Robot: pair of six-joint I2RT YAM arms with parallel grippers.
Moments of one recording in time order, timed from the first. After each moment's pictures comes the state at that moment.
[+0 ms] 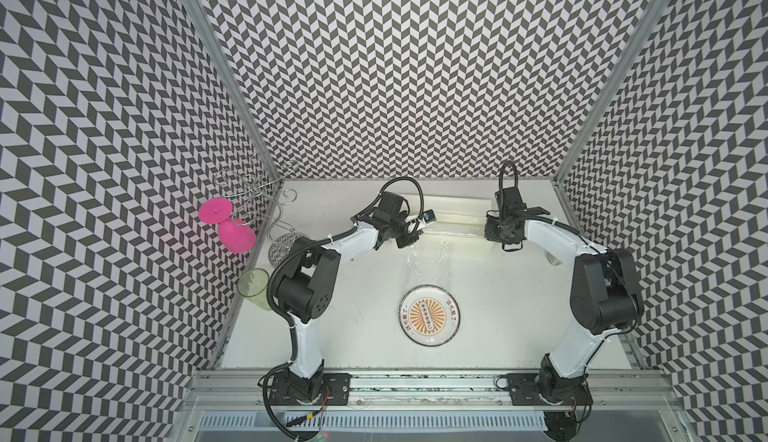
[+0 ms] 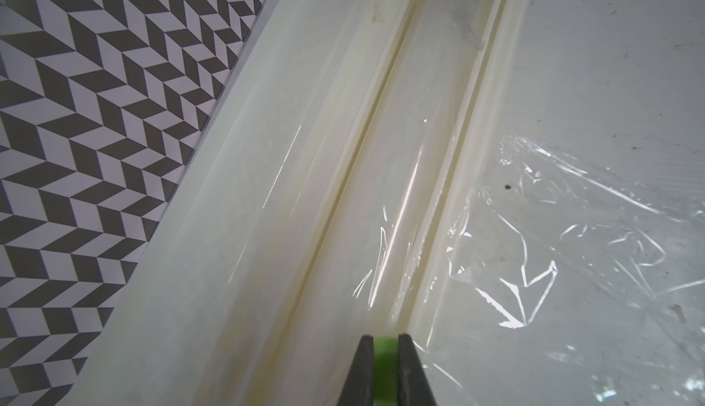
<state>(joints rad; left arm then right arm) -0.47 1.93 1.34 -0.19 0.37 0.81 0.19 1.78 1.29 -0.62 0.11 0.38</state>
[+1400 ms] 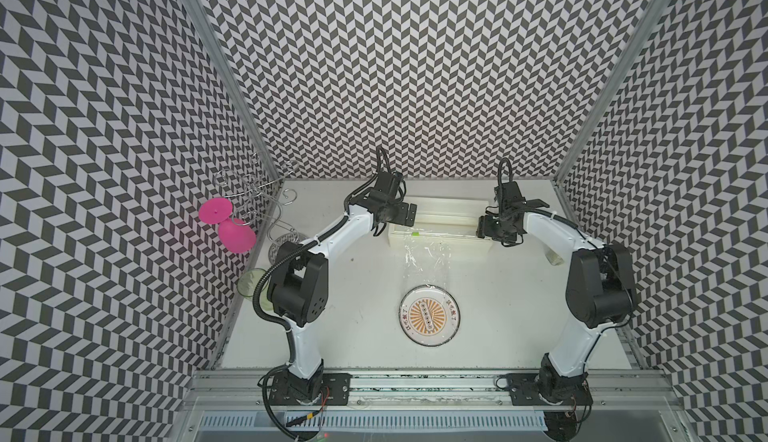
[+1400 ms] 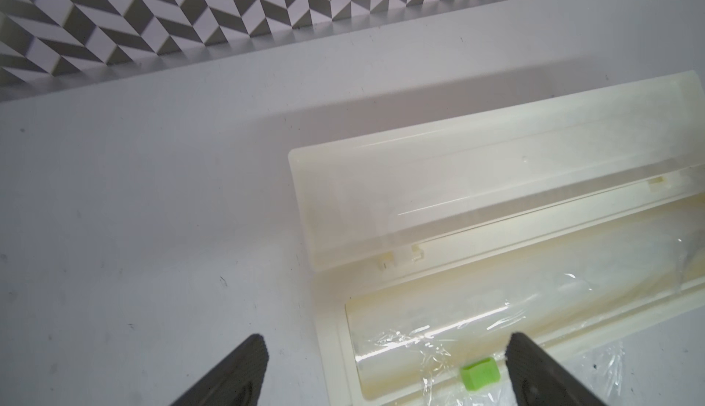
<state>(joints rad) -0.46 1.91 1.58 -0.51 0.01 -0.19 0.19 1.82 1.38 -0.72 -0.08 0.34</state>
